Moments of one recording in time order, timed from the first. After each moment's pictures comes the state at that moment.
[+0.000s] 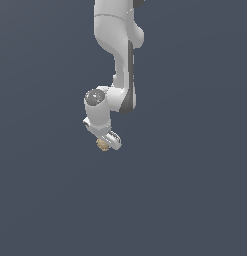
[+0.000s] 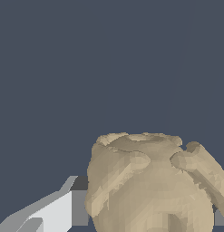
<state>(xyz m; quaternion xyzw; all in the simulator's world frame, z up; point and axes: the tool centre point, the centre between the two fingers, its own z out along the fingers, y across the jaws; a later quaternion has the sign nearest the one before) -0.054 -0.095 0.044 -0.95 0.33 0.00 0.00</state>
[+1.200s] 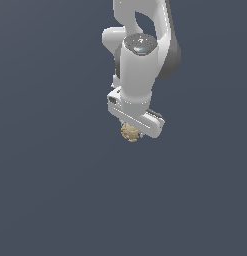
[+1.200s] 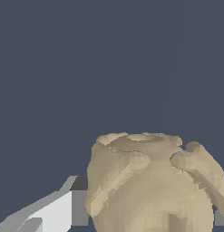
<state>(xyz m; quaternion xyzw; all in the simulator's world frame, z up) 0.003 0.035 0.222 -0.95 0.33 0.00 0.00</state>
